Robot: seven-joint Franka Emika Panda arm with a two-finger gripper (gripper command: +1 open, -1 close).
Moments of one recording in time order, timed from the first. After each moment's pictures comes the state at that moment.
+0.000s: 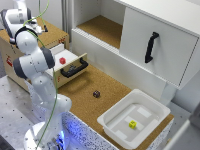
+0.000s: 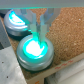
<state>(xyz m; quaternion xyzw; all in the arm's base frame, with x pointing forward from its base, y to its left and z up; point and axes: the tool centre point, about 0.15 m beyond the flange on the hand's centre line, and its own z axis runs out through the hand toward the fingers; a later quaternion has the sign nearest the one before) 0.170 0.447 0.457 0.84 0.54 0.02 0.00</state>
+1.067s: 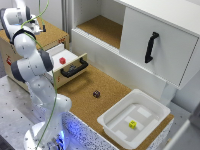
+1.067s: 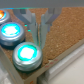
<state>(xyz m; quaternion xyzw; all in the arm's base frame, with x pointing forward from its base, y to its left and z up) 0.172 0.414 0.509 0.89 0.45 0.07 0.01</state>
